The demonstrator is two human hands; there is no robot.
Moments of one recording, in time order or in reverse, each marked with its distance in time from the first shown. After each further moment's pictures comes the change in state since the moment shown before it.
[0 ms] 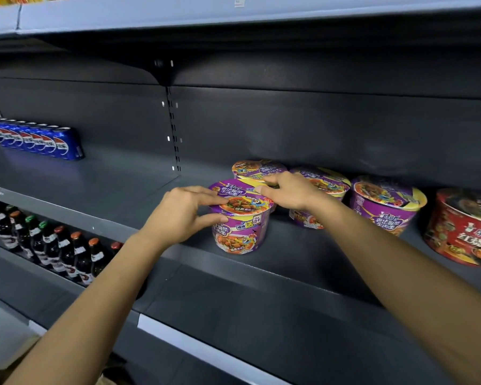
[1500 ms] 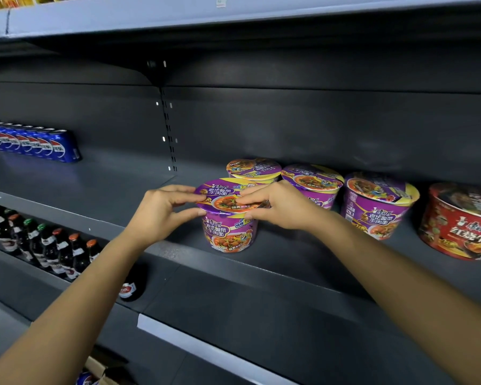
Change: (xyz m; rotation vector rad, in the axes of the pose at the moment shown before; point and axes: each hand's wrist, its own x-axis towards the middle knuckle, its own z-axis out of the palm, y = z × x) left_hand -0.011 -0.010 -0.004 -0.198 0.115 -0.145; right_hand -0.041 -0.008 0.008 0.171 0.027 -0.370
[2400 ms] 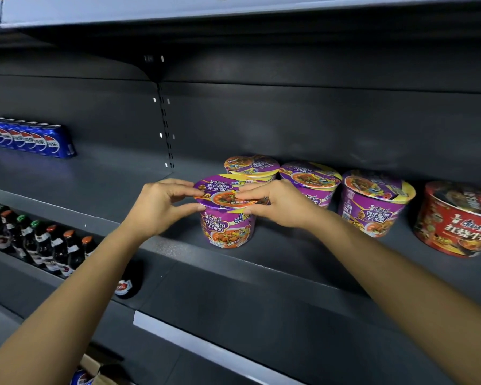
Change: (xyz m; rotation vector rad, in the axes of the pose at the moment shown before) left_hand 0.004 0.002 0.000 -0.045 -0.001 -0.044; right_hand -0.003 0.000 0.002 0.043 -0.002 0.045
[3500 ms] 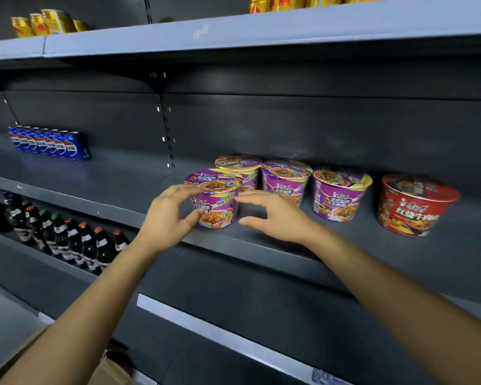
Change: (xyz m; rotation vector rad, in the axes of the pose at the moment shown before) left_hand -0.062 0.091 0.013 0.236 0.041 -0.070; right_hand -0.098 -0.024 -0.007 -0.013 0.098 -0.093
